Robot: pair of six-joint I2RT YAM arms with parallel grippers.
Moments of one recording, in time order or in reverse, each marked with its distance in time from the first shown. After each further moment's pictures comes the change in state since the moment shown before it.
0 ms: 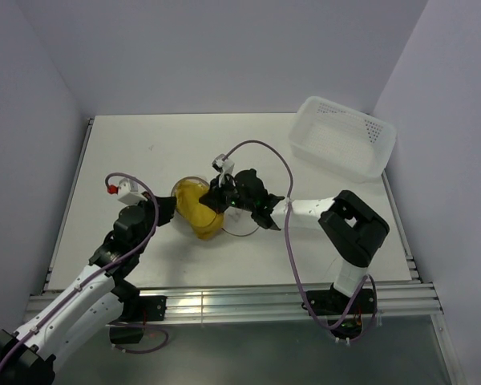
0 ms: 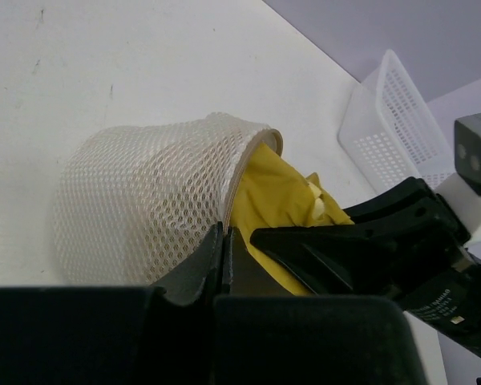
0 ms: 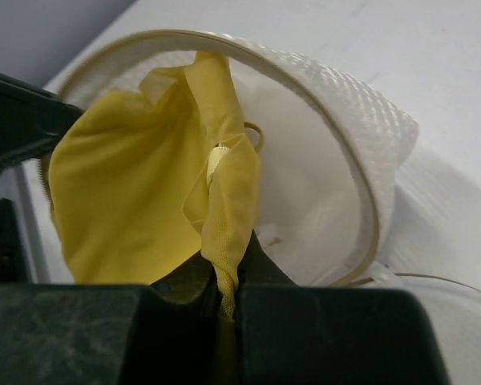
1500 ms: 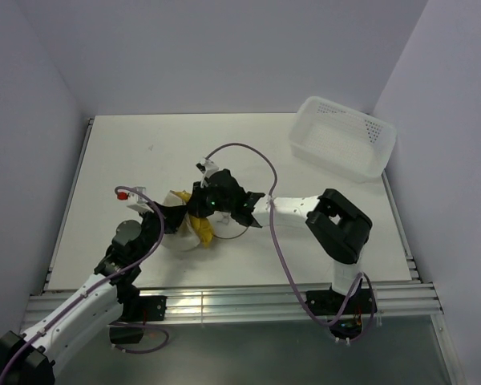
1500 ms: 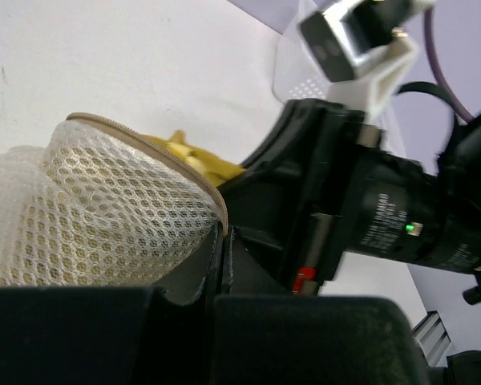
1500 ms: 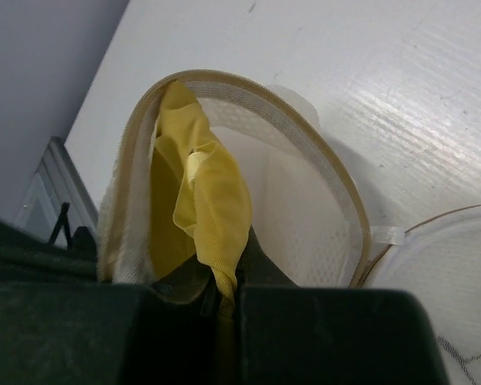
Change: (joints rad) left arm 0.001 -0.066 -0.196 0.287 0.233 0.065; right arm 0.110 0.078 0.195 -0.257 0.096 0.309
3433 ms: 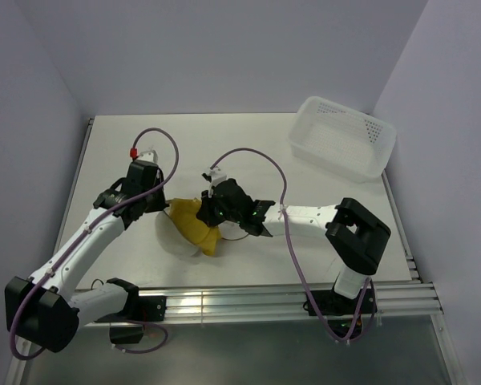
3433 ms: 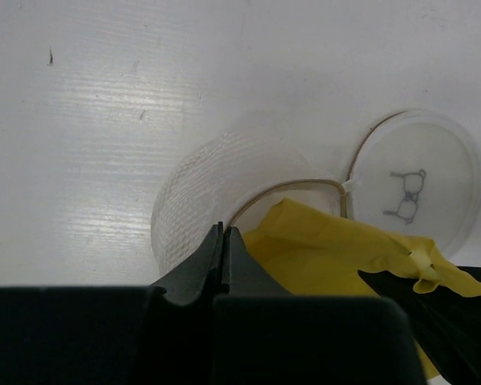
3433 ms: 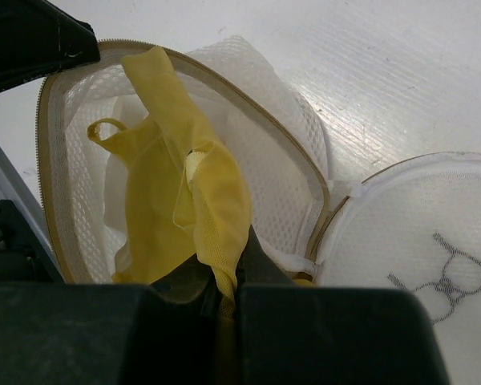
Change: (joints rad) left arm 0.141 0.524 0.728 -0.970 -0.137 0.285; right arm 0.052 -0.123 -0.089 -0.143 0.172 -0.129
